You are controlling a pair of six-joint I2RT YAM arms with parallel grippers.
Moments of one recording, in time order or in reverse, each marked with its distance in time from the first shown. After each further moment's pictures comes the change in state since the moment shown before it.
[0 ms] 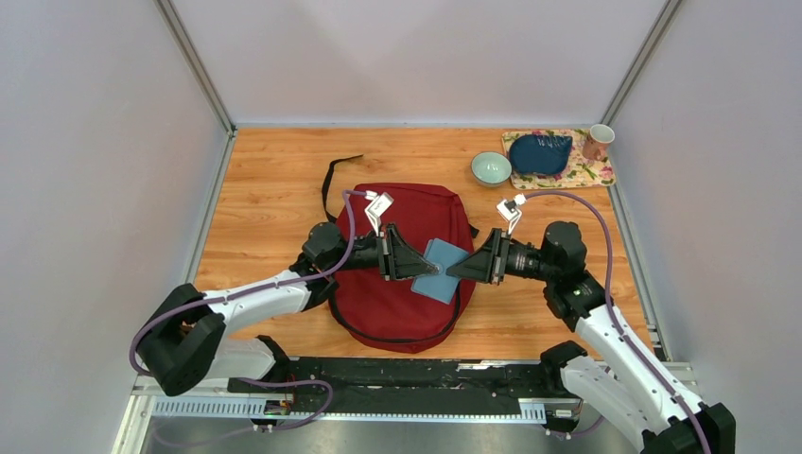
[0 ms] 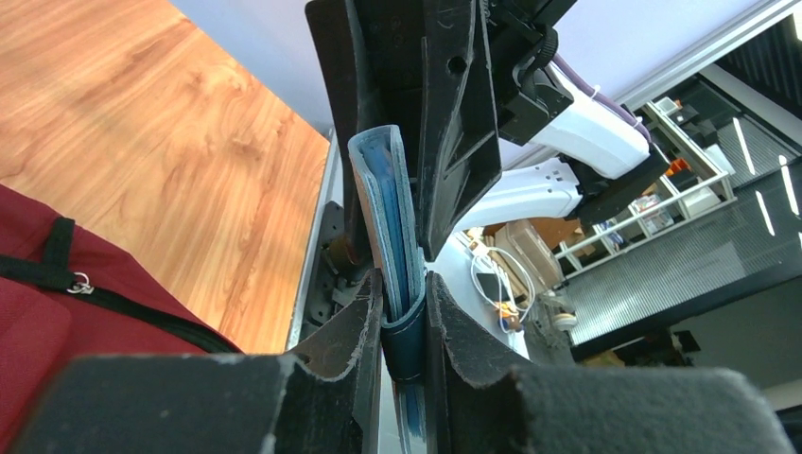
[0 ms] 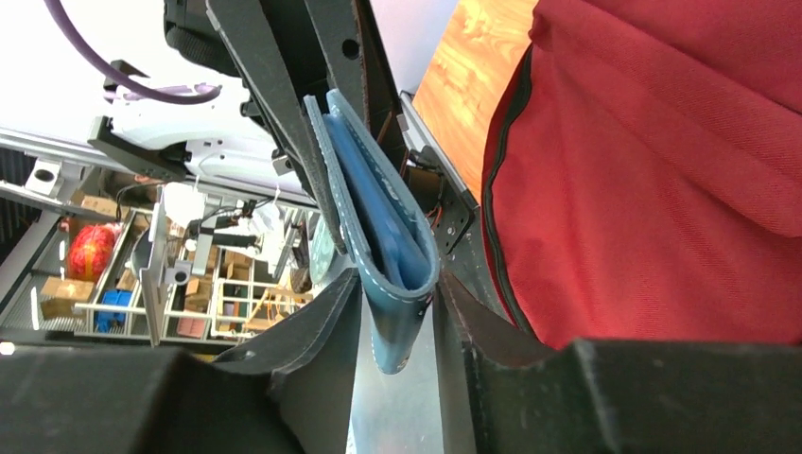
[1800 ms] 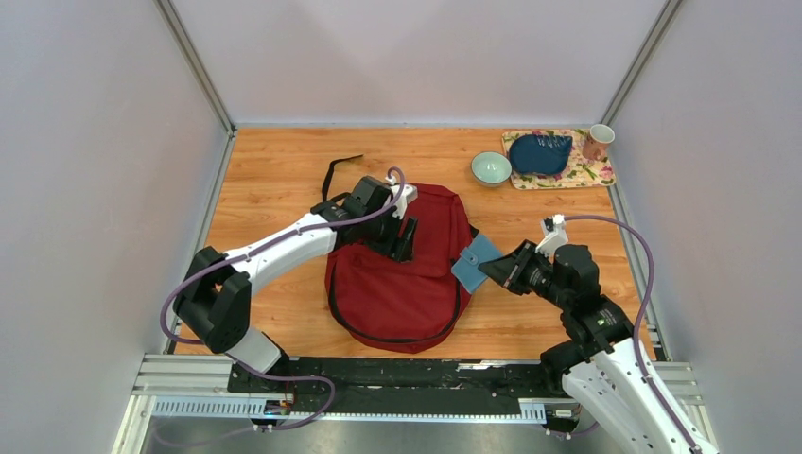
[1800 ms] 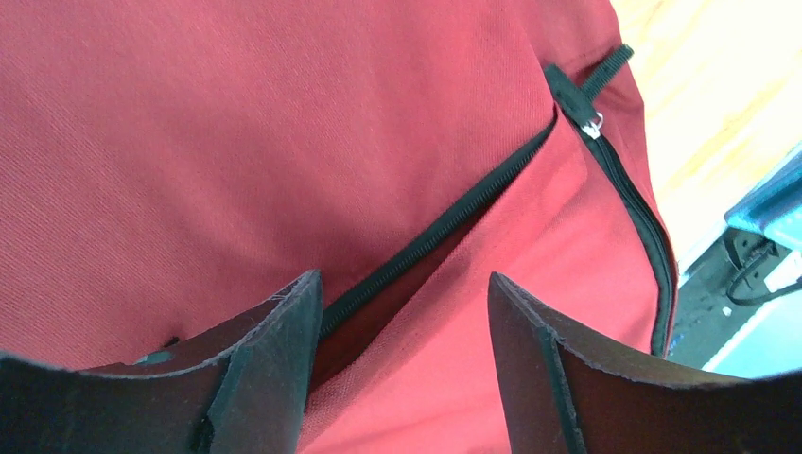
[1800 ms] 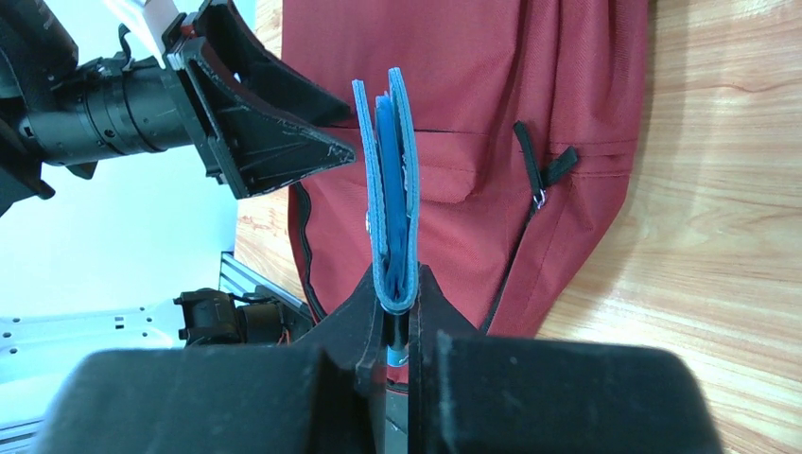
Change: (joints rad) left arm 0.067 0.298 0.590 -1.361 -0.484 0.752; right arm 0.022 -0.254 0.002 -0.484 0.624 -0.101
